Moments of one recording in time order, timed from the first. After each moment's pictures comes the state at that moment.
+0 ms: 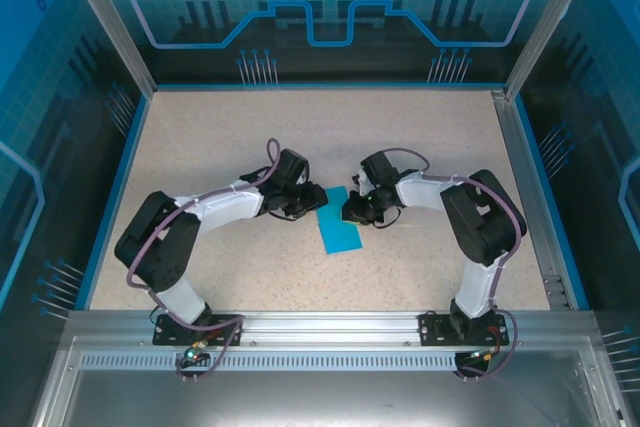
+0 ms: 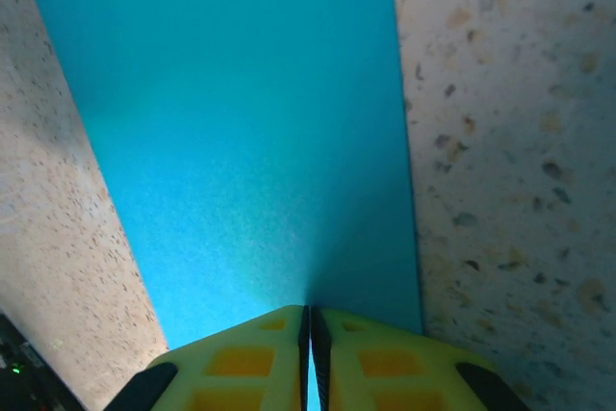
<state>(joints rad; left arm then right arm) -0.56 1.68 0.97 -0.25 0.28 -0.96 0.50 1.85 0.98 -0.31 -0.50 0.63</state>
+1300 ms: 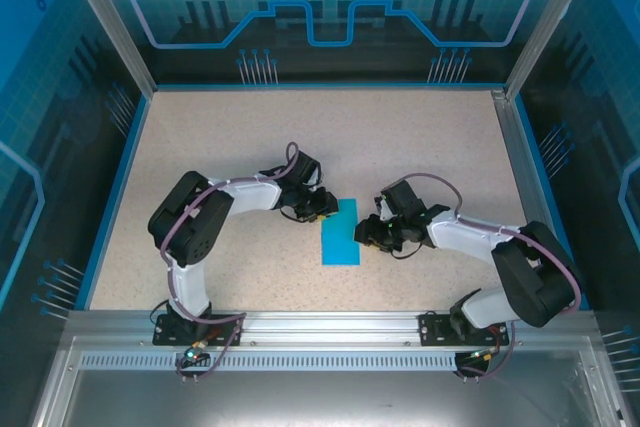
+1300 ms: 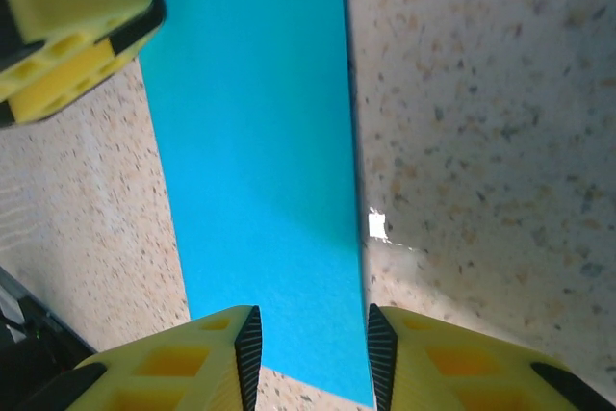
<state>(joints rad) -0.56 1.90 1.06 -0.21 0.44 -0.89 0.55 1.42 0.60 -0.25 -0.43 0.82</state>
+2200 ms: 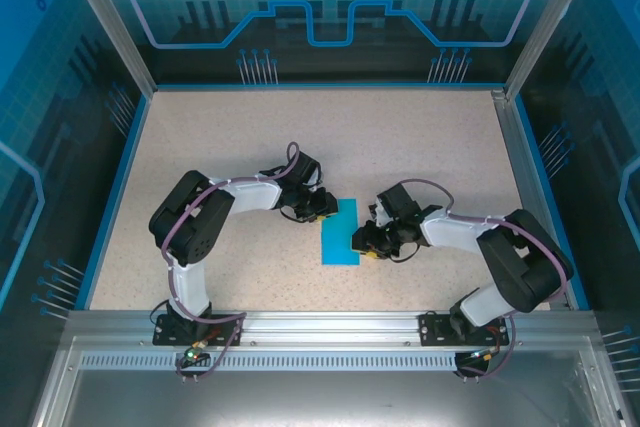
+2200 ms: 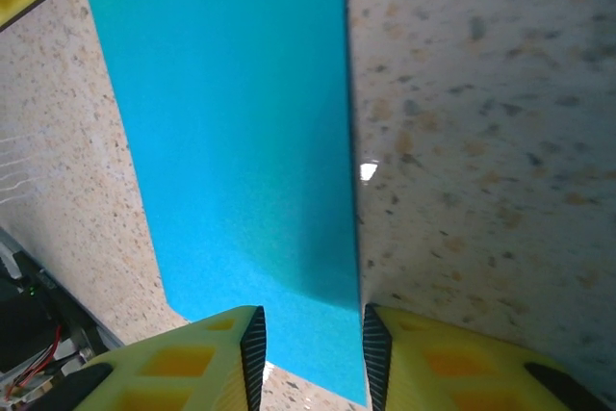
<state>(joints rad) -0.56 1.90 1.06 -0.21 0.44 -0.87 0.56 1.52 0.60 -0.22 -0.53 0.79</state>
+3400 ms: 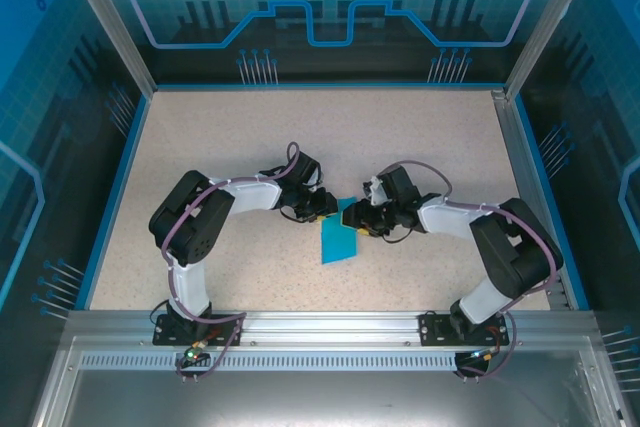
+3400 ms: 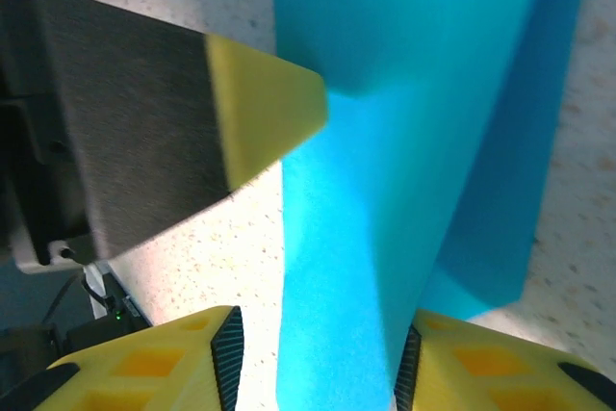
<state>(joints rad) -0.56 1.90 1.06 -0.21 0.44 -0.86 0.49 1.60 0.71 -0.07 -0.62 0.75</state>
